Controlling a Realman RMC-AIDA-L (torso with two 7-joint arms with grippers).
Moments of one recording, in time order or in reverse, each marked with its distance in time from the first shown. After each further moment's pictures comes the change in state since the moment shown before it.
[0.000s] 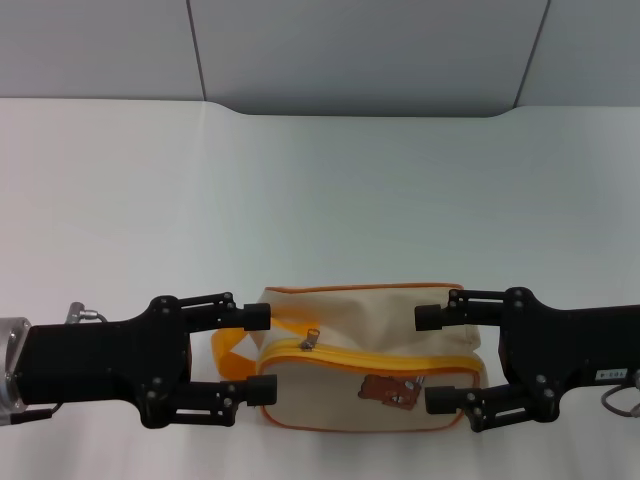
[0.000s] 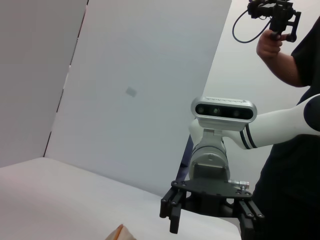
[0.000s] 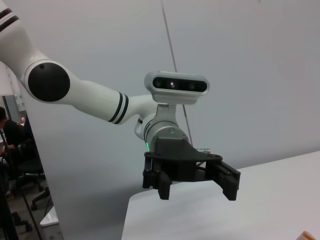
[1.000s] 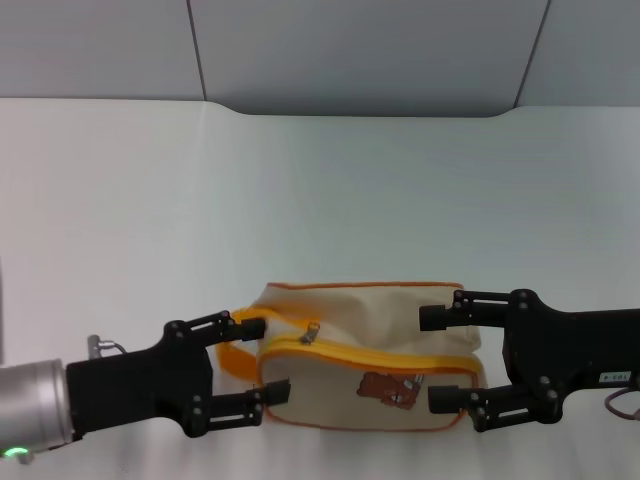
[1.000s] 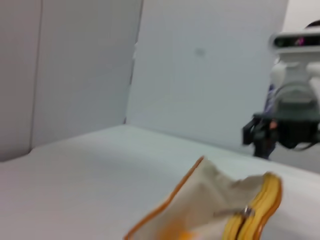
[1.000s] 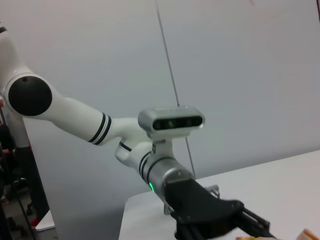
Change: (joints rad) left arm 0.090 -0.084 0.011 -0.011 0.014 -0.293 0.212; right arm -0.014 0.002 0.011 0.000 0.000 0.000 0.000
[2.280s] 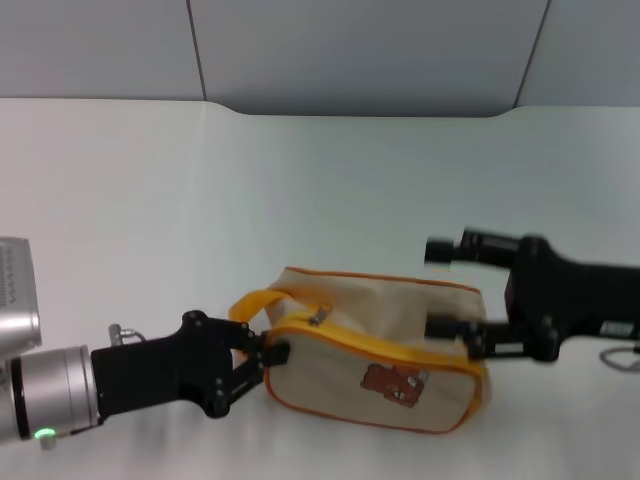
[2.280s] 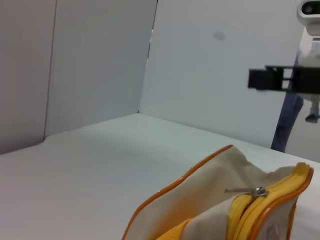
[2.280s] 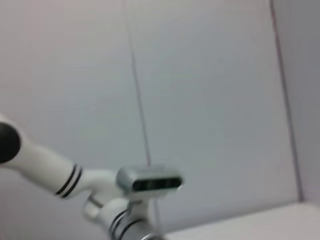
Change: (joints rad) left arm -0.047 -0.017 -0.018 -0.036 0.016 -0.071 -0.009; right arm -0.005 0.014 0.049 -0.010 0.114 0.007 -0.001
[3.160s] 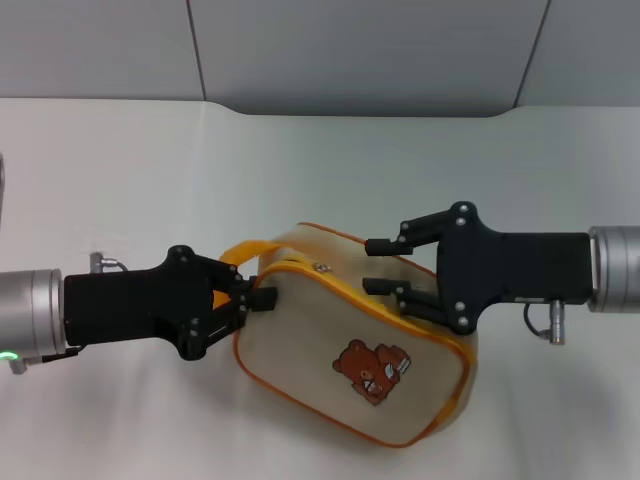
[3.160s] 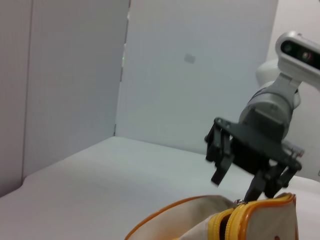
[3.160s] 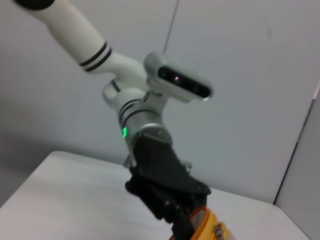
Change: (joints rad) left arm -0.106 0.088 -0.009 0.047 0.000 0.123 -0.100; right arm 0.056 0.044 -0.177 -0.100 0.033 0.232 -0.369
